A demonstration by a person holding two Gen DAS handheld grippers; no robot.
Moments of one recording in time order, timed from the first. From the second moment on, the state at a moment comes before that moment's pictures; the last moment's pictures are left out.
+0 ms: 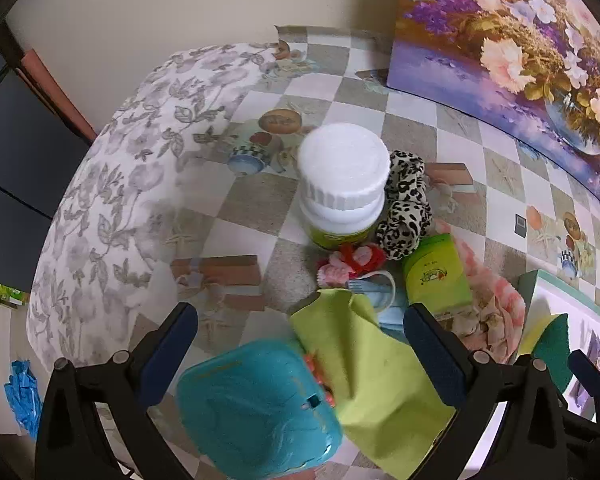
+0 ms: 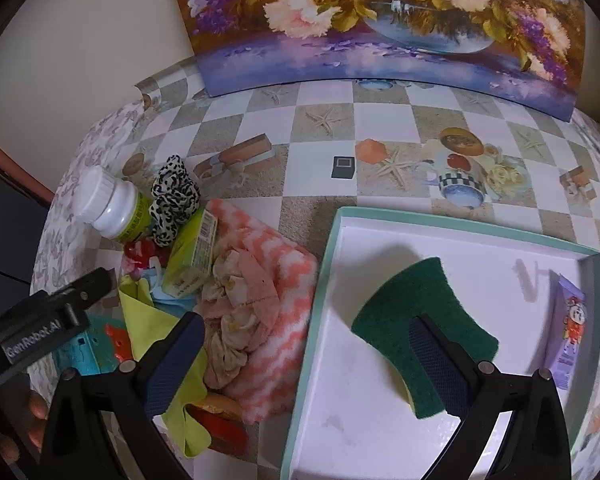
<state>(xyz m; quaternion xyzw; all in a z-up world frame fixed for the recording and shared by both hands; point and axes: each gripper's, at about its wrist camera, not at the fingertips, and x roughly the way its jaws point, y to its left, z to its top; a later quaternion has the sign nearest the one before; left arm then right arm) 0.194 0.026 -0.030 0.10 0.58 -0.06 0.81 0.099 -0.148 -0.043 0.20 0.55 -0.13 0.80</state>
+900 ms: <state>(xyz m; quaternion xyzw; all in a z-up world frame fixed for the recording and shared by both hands) 0.184 -0.022 -0.075 0.20 0.59 -0.11 0.78 0.101 -0.163 -0.049 0.21 0.56 -0.14 0.79</state>
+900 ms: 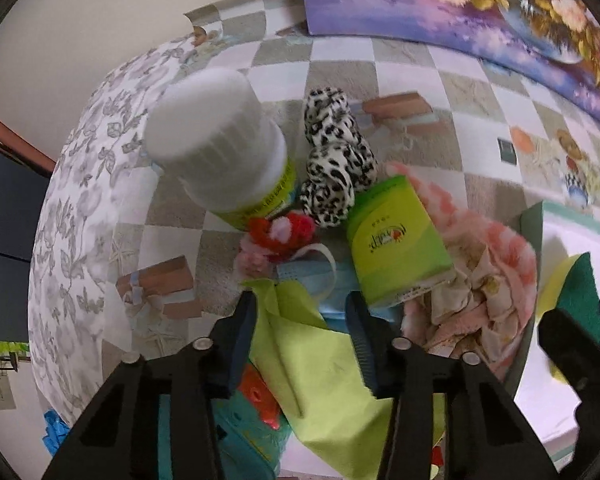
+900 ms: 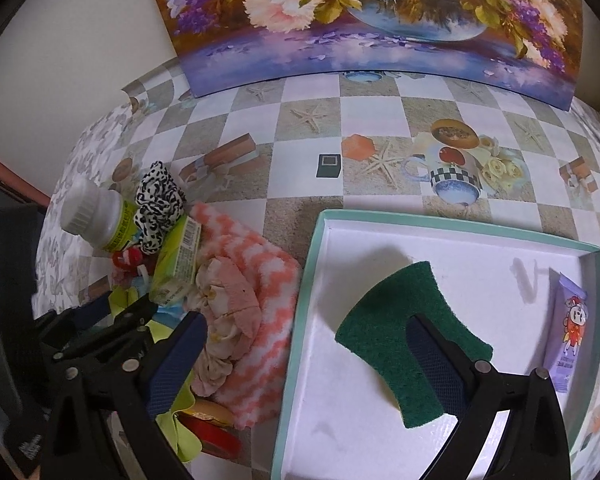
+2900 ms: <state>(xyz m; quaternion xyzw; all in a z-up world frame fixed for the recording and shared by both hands) 0.217 0.089 0.004 0.02 0.50 0.01 0.87 0.169 -0.056 -0.087 0.03 0.55 -0.07 0.83</state>
